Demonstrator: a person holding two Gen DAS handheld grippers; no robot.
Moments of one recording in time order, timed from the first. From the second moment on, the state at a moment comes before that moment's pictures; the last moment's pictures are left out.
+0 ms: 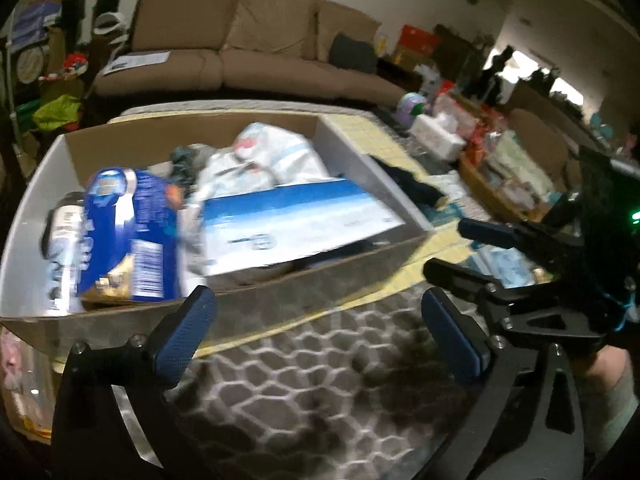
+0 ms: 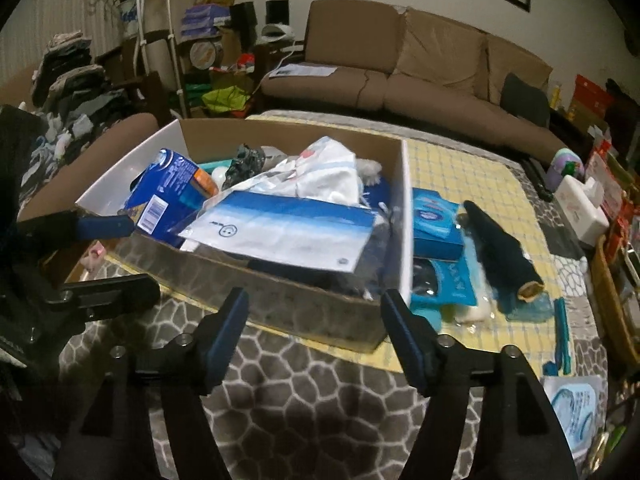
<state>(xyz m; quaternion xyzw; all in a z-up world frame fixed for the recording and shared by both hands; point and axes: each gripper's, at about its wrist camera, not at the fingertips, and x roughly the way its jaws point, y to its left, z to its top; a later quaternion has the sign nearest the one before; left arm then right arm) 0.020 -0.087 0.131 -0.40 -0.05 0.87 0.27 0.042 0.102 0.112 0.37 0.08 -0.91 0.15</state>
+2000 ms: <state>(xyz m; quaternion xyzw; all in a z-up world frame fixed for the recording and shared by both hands) 0.019 0.269 0.003 -0.57 -0.08 0.70 0.43 0.117 0.487 0.020 0.41 -0.15 -0.90 -0.05</state>
